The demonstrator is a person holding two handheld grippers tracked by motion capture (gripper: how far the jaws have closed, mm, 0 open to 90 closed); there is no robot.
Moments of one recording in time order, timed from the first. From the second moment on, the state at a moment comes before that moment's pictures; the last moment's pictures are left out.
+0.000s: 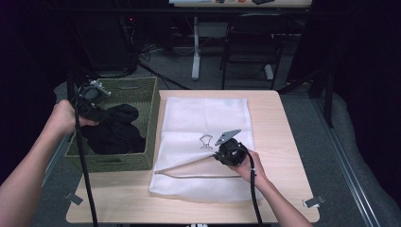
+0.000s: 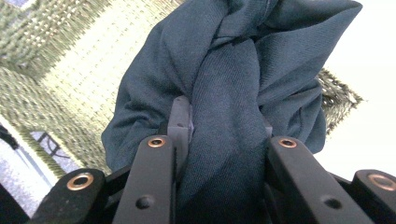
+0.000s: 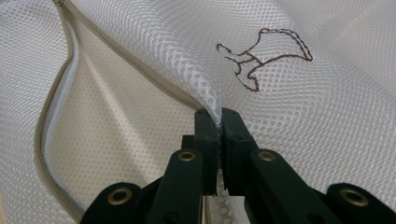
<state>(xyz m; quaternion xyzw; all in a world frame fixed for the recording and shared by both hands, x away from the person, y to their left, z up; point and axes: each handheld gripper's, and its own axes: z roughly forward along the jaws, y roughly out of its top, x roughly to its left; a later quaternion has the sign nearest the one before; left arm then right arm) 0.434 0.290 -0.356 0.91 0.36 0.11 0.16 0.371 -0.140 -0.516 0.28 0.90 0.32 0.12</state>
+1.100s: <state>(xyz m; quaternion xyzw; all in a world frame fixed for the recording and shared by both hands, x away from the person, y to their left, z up) 0.421 0.272 -0.278 0.92 0.32 0.15 0.13 0.371 -0.140 -0.518 0.28 0.90 0.32 0.12</state>
